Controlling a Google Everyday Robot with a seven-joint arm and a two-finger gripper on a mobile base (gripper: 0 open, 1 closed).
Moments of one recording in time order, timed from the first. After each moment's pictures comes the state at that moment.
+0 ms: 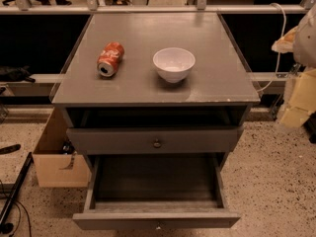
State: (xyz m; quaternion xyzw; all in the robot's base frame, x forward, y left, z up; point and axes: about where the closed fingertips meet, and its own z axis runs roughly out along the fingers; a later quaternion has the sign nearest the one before) arm 0.438 -0.217 0.976 -0.60 0.78 -0.03 0.16
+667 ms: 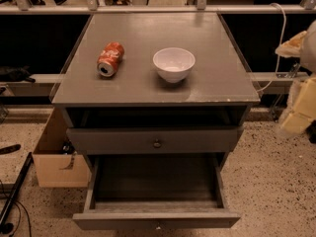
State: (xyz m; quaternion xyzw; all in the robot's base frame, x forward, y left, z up) arm 0.433 -0.220 0.972 -0.59 0.78 -0.01 0.19
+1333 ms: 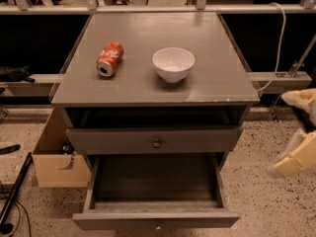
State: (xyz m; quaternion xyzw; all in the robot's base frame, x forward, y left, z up) arm 0.397 -0.232 0.903 -0.49 0.81 0.10 0.29
